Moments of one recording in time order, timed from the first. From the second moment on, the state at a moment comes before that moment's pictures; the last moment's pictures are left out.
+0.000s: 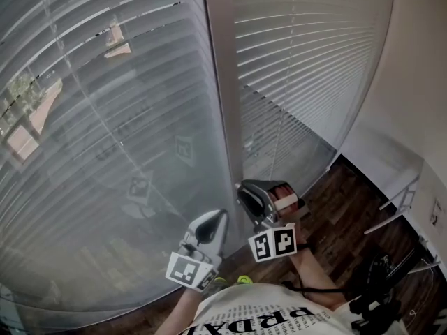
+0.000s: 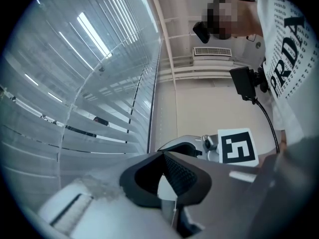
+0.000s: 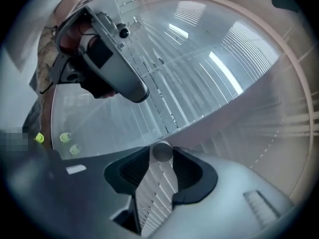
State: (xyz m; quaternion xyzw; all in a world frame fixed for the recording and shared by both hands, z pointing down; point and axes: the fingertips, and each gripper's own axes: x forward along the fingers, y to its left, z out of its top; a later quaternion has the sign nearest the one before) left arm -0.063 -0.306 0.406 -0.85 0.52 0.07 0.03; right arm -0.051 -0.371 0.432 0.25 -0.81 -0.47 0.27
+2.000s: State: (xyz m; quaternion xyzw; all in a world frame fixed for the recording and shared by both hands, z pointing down) left arm -0.069 -0.309 0.411 -0.85 0.53 0.06 0.02; right arm -0.051 -0.385 0.417 0.31 -0.94 -0.12 0.06
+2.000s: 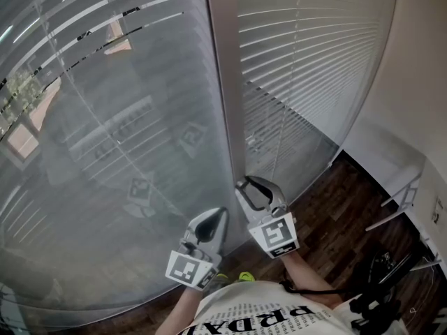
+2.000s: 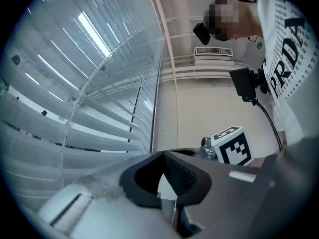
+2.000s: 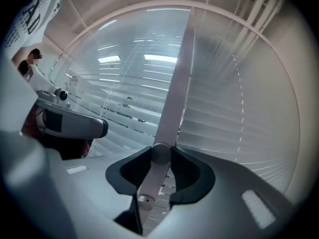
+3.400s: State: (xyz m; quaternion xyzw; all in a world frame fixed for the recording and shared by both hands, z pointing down) left arm -0.071 -0.312 0.407 -0.84 0.53 0.08 0.02; right arm -0.051 -0.383 0.422 0.29 -0.94 -0.13 0.09
